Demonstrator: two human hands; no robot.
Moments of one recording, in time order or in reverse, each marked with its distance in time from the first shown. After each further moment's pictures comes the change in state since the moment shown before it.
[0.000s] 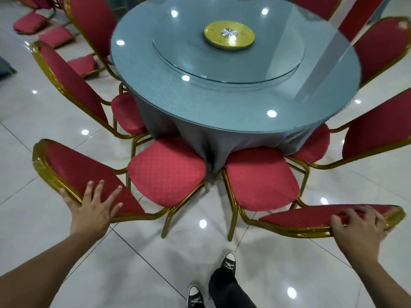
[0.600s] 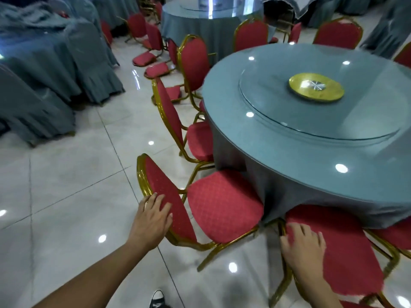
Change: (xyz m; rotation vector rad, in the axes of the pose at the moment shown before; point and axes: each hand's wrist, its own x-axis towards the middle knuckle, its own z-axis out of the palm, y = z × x) left_hand -0.006 -0.057 -0.036 -0.237 0.048 -0.085; right_hand -0.073 -0.294 0.064 0.166 -0.149 -0.543
